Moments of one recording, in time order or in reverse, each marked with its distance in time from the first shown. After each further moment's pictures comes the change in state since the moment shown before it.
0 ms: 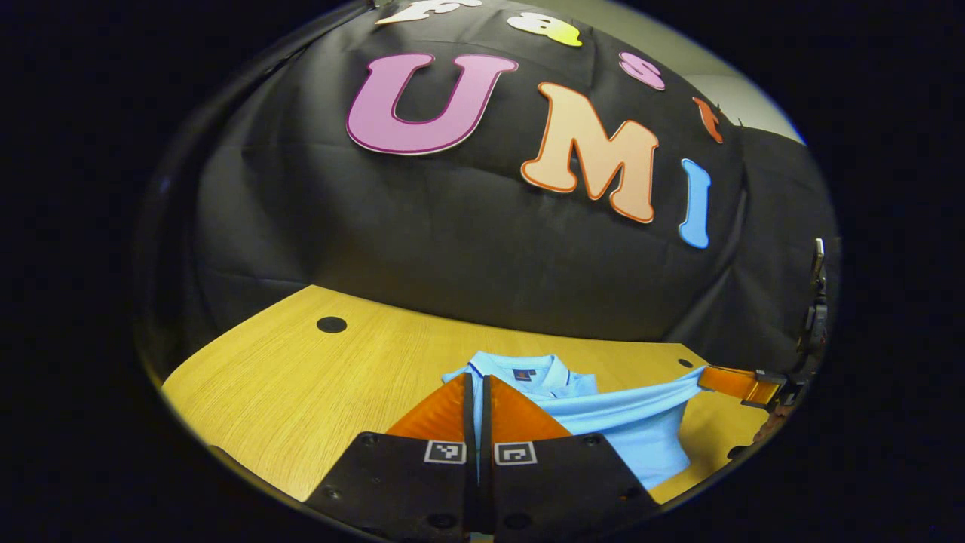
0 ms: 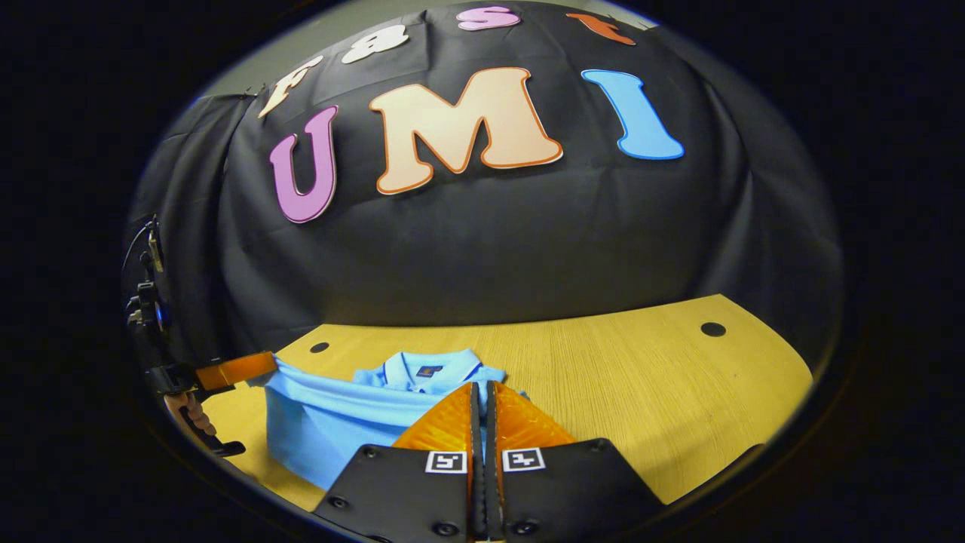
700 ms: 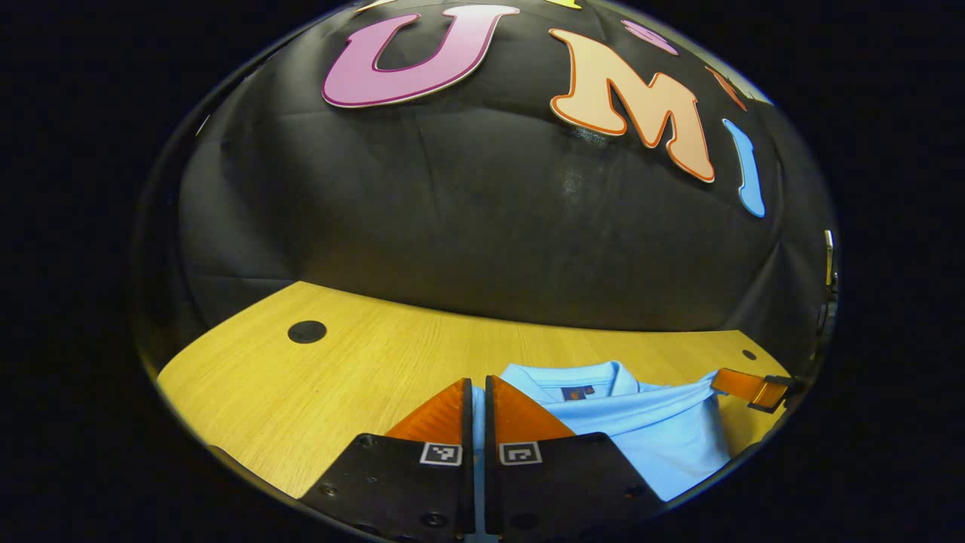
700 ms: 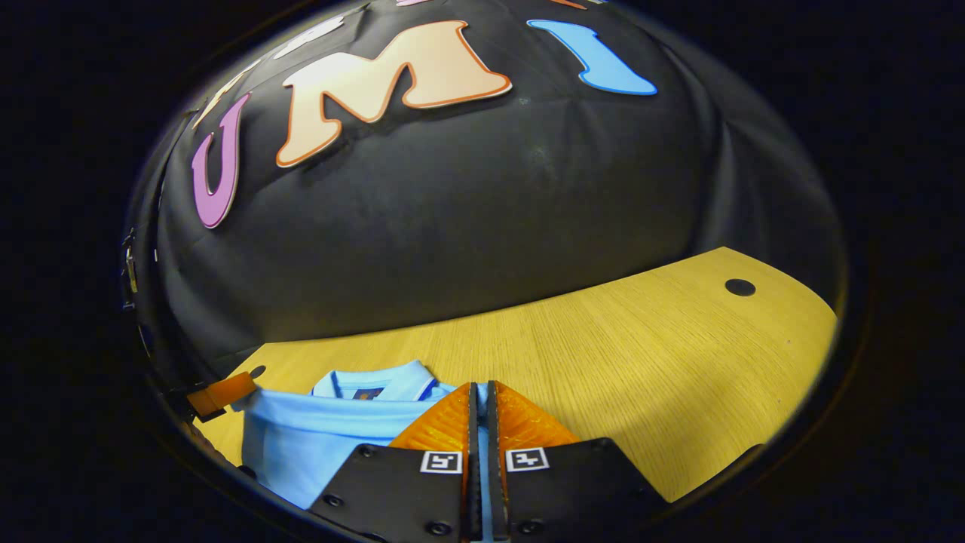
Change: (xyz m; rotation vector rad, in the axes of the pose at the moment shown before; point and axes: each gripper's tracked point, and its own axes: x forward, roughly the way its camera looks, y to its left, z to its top) left arm 0.109 0.035 -0.020 0.105 0.048 0.142; right arm 0.114 -0.036 -0.046 0.148 0.058 -0.142
